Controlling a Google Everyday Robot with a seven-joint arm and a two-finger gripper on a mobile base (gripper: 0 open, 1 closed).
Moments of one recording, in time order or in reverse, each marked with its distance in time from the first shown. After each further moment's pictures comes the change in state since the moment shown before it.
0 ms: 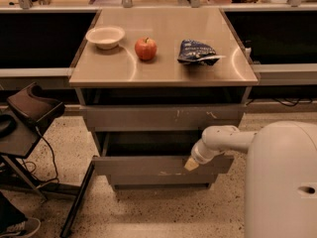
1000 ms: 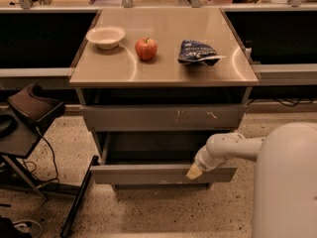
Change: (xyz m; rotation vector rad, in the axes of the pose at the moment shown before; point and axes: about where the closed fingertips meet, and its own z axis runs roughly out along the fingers) arm 0.020 0.020 -0.012 0.013 0.000 0.032
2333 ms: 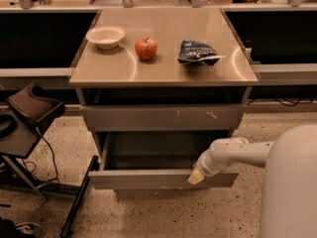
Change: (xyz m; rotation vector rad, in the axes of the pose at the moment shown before) arm 0.013 0.013 -0.009 0.006 -0.001 0.005
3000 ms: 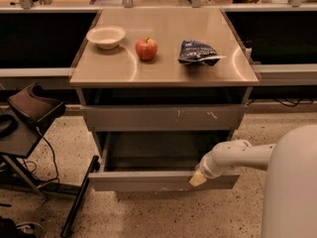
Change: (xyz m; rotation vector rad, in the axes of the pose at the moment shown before) arm 0.010 0.003 -0.006 0.025 0.003 0.019
